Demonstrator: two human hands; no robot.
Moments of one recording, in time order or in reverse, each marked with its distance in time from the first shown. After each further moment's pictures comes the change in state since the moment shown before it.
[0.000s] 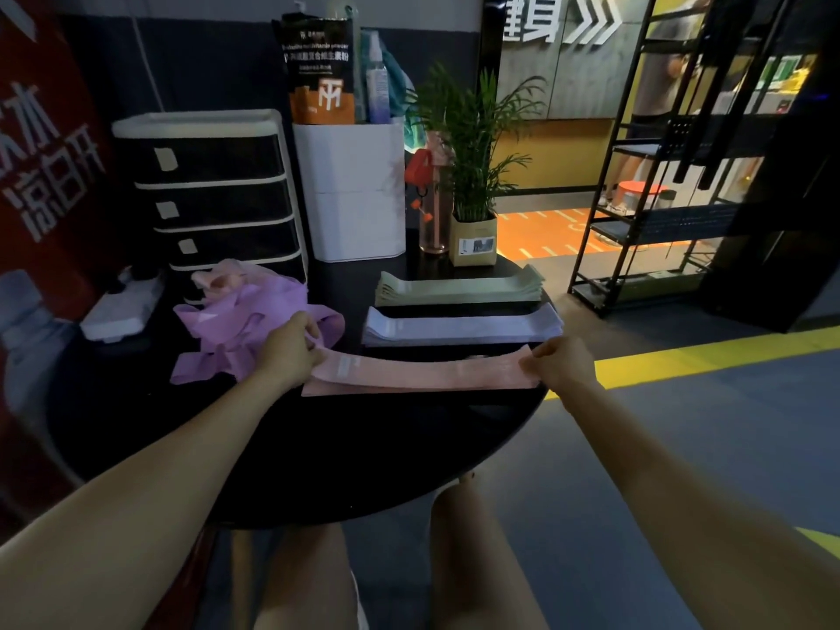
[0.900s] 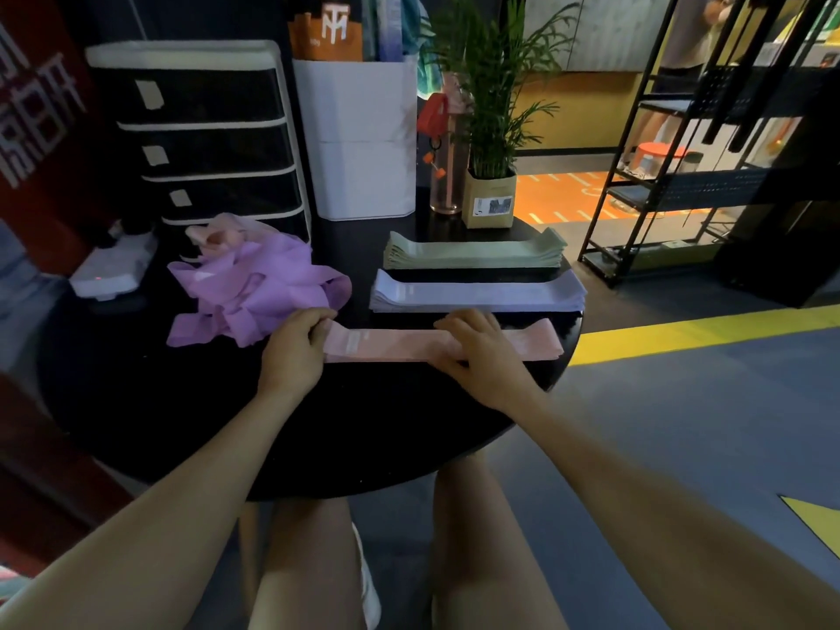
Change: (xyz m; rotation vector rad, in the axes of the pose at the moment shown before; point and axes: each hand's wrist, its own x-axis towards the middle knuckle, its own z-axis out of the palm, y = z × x) left_hand -0.025 -0.025 0.036 -0.117 0.202 0.086; right_hand -0.045 -0.023 0.071 -0.378 -0.214 -0.792
